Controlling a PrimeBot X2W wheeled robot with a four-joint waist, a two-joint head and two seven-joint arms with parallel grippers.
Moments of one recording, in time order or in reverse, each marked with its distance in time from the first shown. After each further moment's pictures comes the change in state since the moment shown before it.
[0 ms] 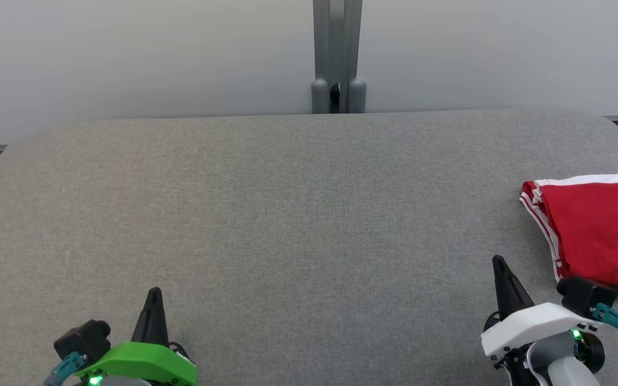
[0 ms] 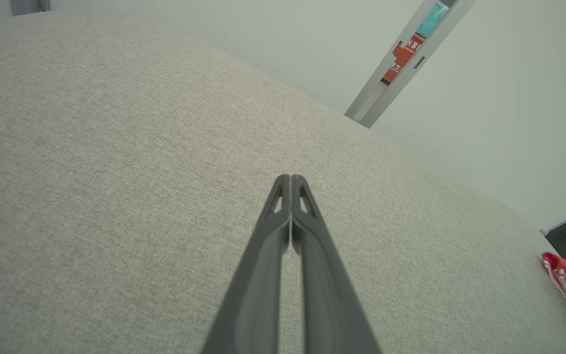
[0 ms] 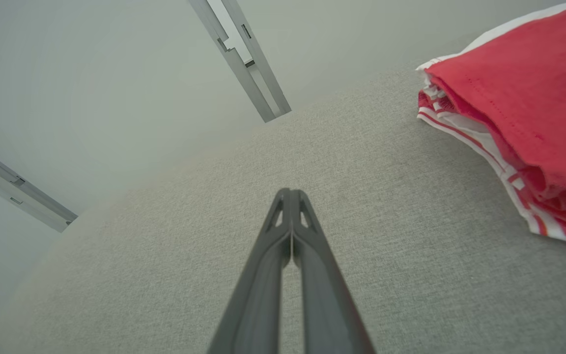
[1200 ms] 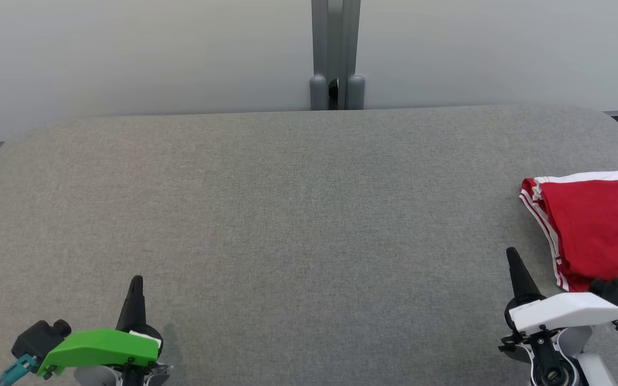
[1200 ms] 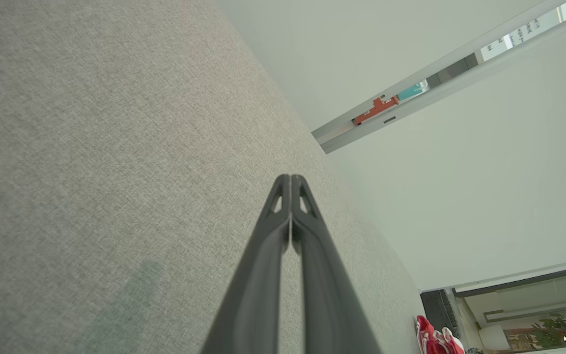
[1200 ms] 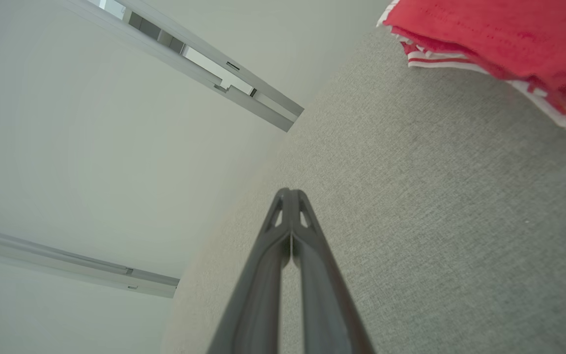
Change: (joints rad) left arm -0.025 -0.021 0.123 -0.035 -0.413 -0.071 0.128; right arm -0.011 -0.001 -0.052 -0.045 0.490 0.000 0.110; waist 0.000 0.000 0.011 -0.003
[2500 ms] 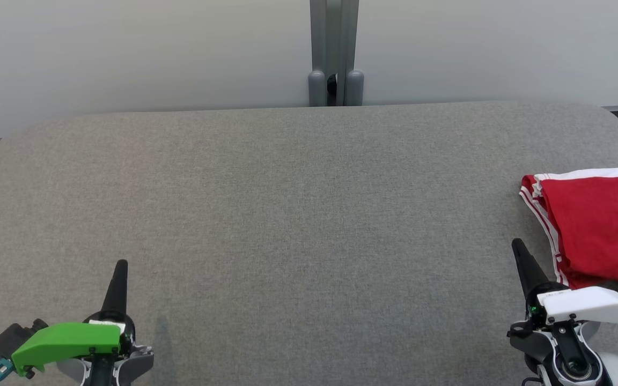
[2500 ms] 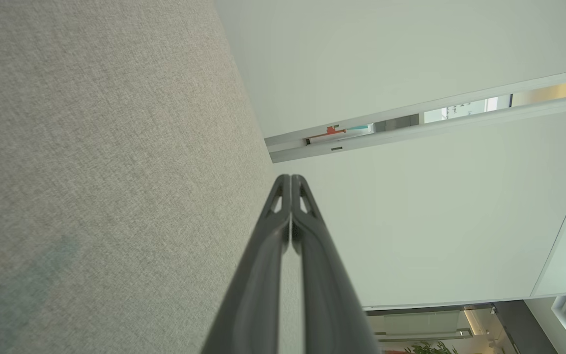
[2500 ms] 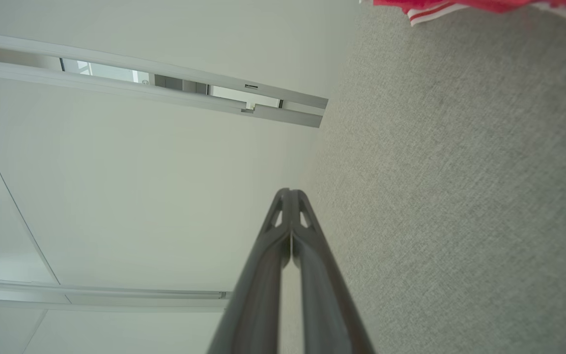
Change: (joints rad) left arm -0.026 -0.017 0.095 -0.027 -0.318 -0.053 0.099; right arm -0.009 -0.002 -0.040 -0.035 0.375 -0.001 0.085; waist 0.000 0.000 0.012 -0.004
